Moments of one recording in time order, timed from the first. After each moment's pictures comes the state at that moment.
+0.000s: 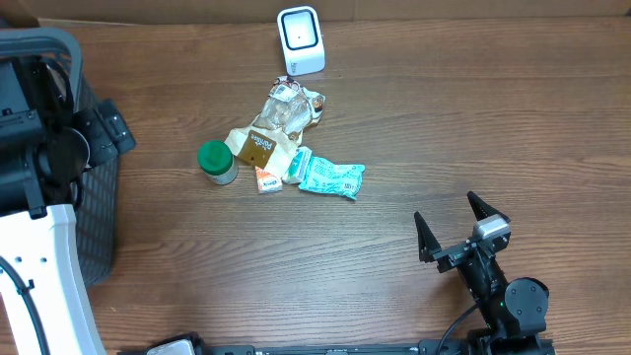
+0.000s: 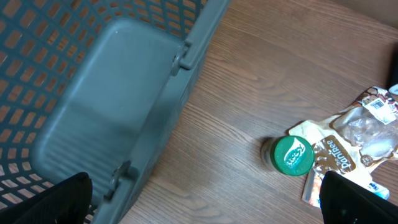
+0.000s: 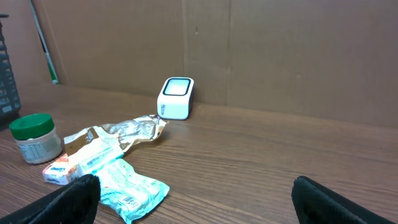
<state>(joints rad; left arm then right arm) 0.24 1.37 1.74 -1.31 -0.16 -0.24 0.12 0.01 0.02 -0.01 -0.25 0.01</state>
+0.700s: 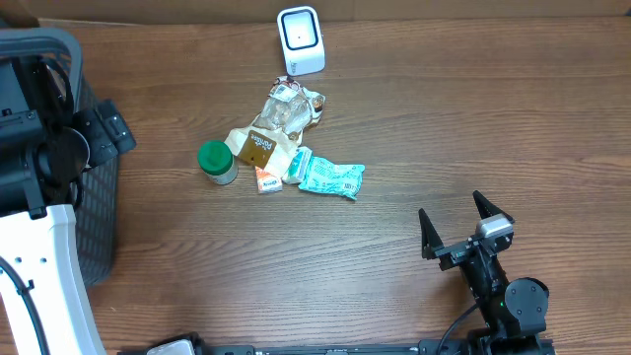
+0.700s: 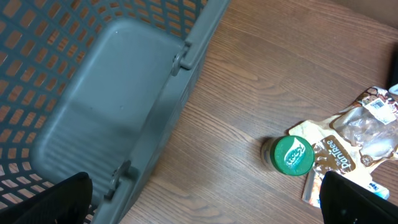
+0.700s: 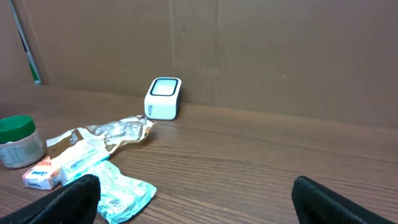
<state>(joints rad) 0.24 1.37 1.74 -1.31 -0.16 -0.24 0.12 0.01 0.02 -0.01 -0.20 0.01</state>
